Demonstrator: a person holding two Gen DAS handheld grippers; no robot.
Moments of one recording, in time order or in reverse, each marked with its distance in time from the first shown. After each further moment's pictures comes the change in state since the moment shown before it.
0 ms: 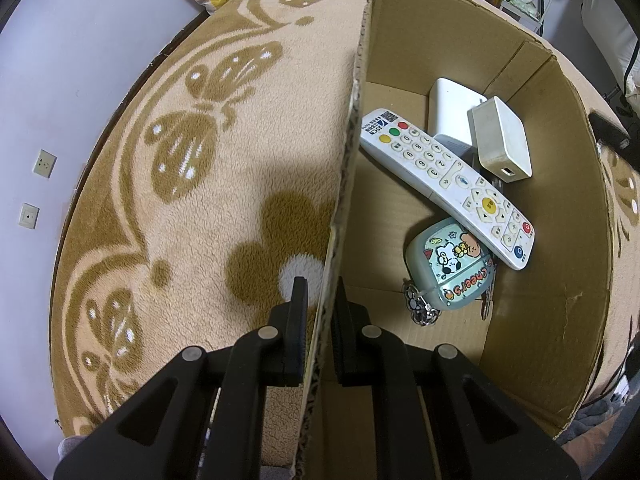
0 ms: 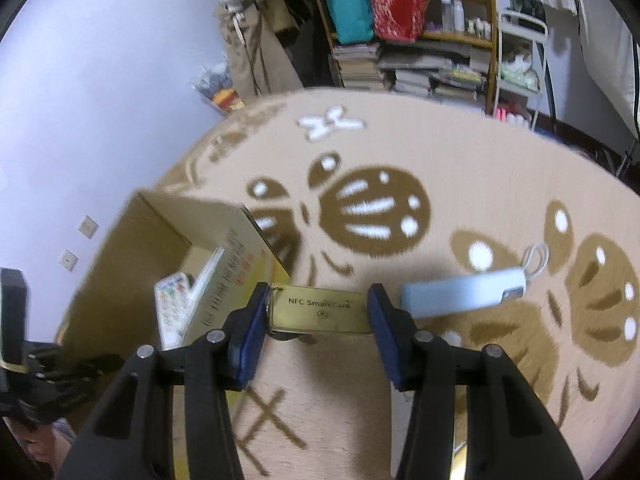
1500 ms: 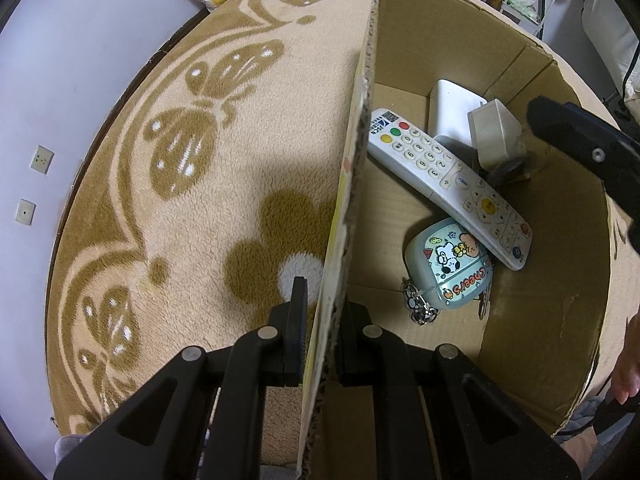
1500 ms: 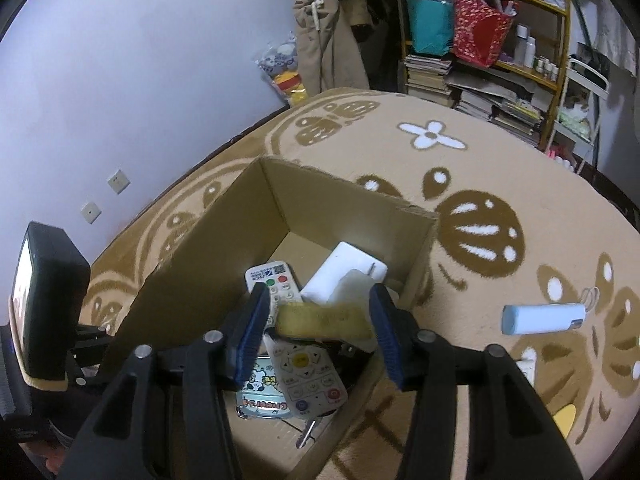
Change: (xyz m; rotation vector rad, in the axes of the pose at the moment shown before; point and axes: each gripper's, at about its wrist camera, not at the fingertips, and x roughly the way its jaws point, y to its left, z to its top) left arm -0.002 -0.003 -0.003 -0.008 0.002 -0.014; right arm 0.015 0.095 -0.011 -0.174 0.034 0.057
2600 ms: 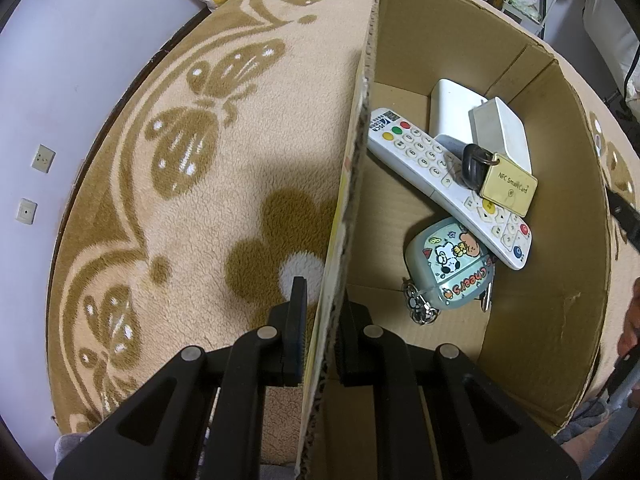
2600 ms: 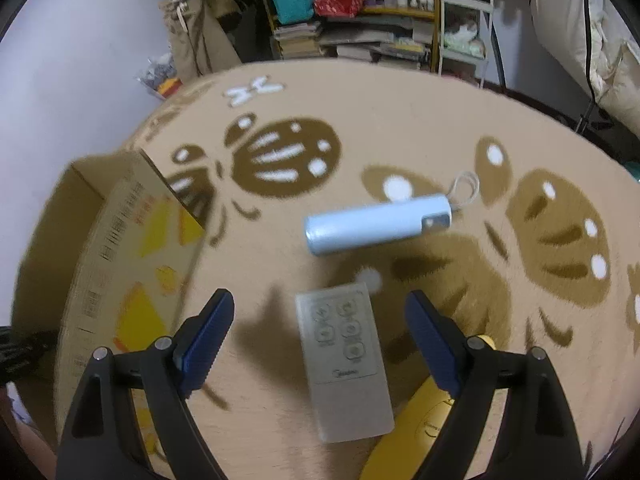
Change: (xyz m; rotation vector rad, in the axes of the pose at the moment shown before) left arm -0.002 0.002 0.001 -0.003 0.003 0.001; right arm -0.004 -0.145 -0.065 0.271 0.078 -0.234
